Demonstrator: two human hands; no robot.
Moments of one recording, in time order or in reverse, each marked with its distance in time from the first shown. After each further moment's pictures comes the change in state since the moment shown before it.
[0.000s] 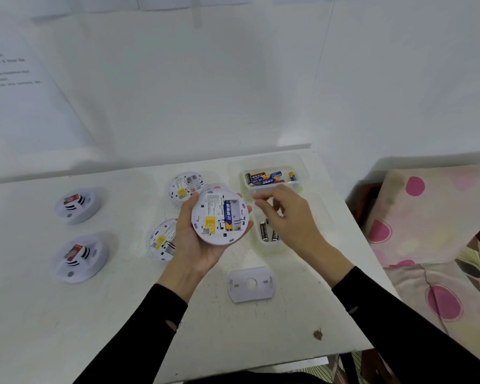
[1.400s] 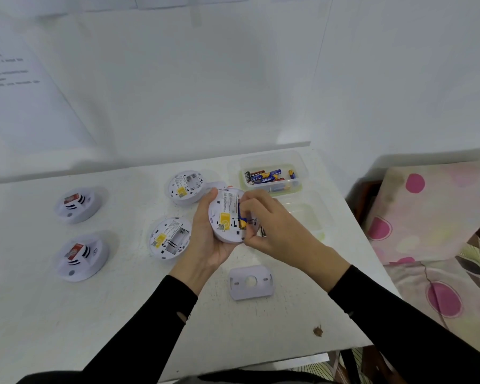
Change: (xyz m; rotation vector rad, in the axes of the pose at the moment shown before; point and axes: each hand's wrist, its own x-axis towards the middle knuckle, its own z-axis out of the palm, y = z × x) left_hand 0.013 -0.014 0.008 0.028 -0.024 0.001; right_hand -0.011 -0.012 0.006 -0.199 -0.248 -0.391
